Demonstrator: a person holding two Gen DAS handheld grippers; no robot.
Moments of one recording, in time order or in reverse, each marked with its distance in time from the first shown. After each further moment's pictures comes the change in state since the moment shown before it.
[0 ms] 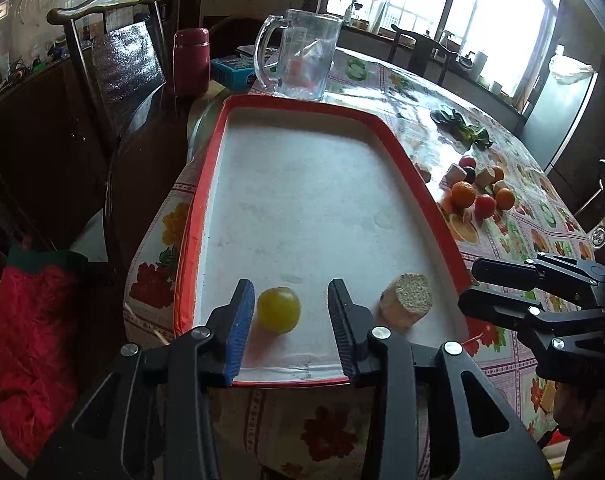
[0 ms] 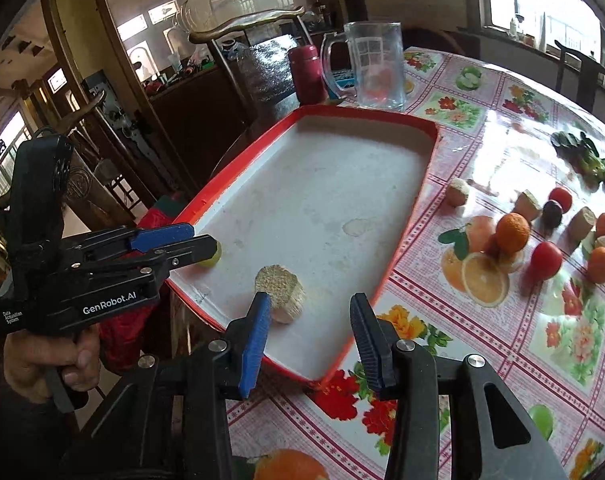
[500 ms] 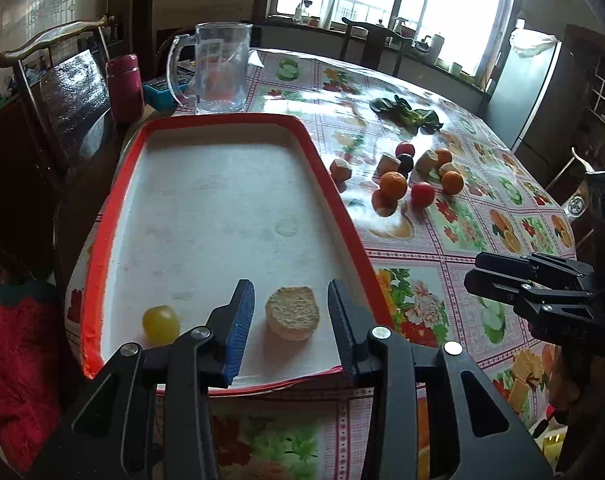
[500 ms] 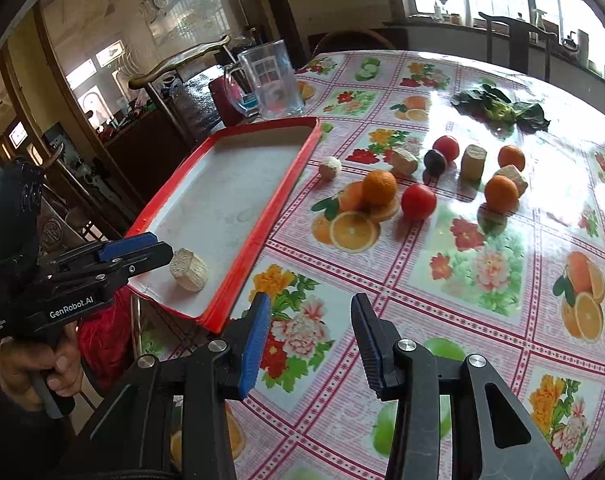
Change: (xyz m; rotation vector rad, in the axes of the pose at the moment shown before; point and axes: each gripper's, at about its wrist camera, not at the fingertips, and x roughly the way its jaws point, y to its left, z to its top) left arm 0.000 -0.071 0.005 0.114 0.006 -0.085; right arm -0.055 -0.073 -0.039 0.186 -0.060 -0.099
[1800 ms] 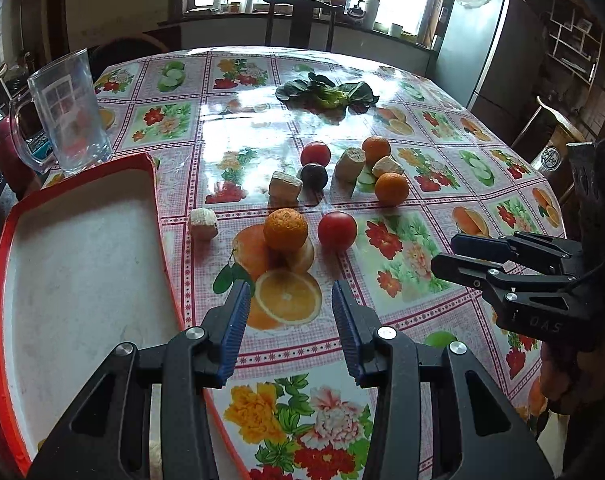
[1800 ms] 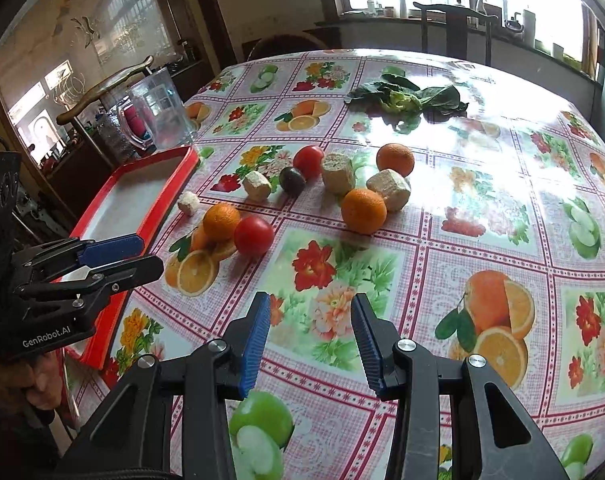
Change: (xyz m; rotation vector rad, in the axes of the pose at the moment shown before) left arm 0.080 -0.097 0.063 0.194 0.063 -0.120; right arm 0.008 -0.110 0.028 0.102 -0.007 -0.170
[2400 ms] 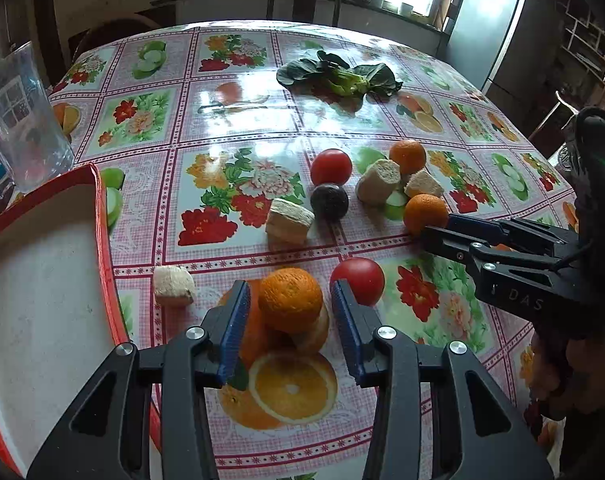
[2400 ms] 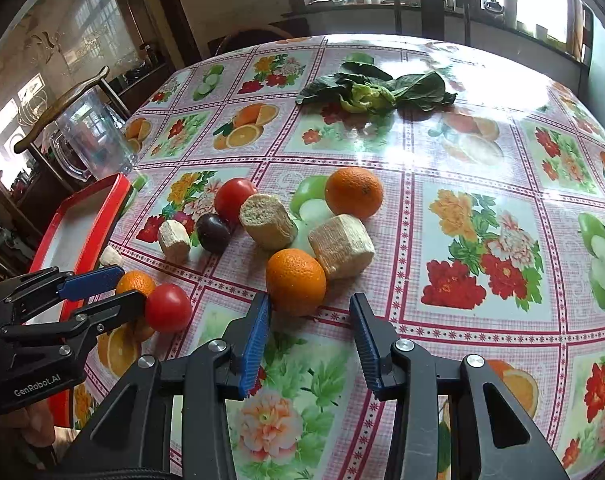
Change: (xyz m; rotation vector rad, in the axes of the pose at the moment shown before) left arm 0.064 0.003 0.043 -0.006 0.088 0.016; right arm 0.058 -0.036 0.047 0.064 0.027 -0.052
